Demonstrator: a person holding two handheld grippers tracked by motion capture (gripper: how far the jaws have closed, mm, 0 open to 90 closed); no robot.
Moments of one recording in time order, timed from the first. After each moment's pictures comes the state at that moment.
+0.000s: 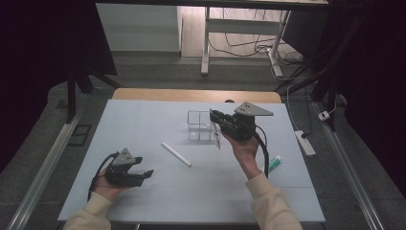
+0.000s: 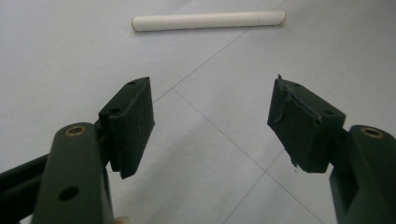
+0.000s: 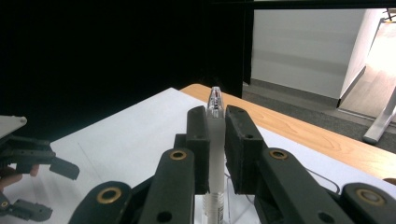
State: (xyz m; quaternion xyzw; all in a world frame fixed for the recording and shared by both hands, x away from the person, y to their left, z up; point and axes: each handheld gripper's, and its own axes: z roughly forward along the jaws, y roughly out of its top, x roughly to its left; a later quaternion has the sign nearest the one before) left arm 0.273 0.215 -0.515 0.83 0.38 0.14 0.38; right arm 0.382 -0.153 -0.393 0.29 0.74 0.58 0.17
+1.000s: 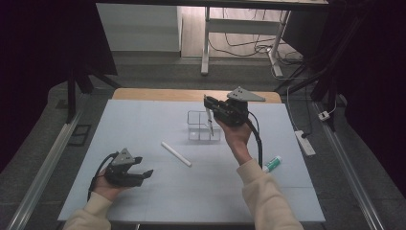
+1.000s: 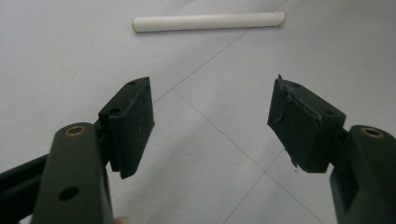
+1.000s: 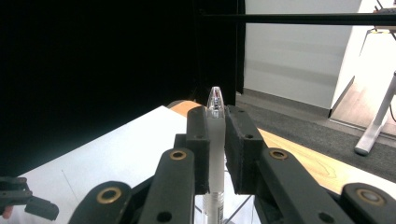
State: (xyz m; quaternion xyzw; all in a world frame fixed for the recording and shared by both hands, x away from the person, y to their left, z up) left arm 0.273 0.216 -0.515 0.83 0.38 0.14 0.38; right arm 0.408 -0.129 -0.372 0.29 0.73 0.59 0.19
